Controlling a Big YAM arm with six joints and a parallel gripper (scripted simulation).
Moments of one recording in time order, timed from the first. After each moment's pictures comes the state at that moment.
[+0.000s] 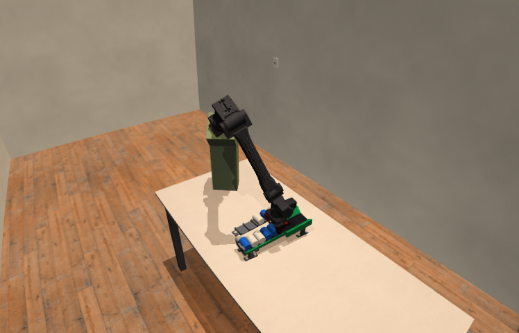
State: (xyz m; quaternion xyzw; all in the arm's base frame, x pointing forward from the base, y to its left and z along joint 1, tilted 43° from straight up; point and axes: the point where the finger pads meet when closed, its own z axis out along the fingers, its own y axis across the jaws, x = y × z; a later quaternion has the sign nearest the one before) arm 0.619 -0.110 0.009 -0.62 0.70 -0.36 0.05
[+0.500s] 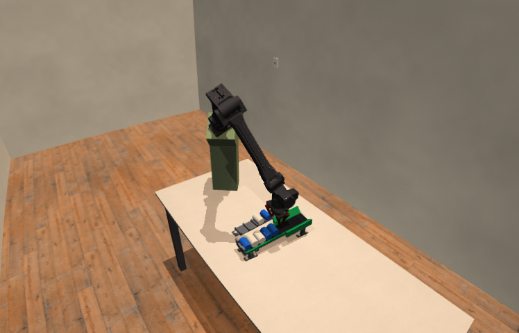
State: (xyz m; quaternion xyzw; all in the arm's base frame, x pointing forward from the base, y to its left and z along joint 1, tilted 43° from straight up) arm 0.592 -0.083 0.055 -0.62 0.69 -0.37 0.05
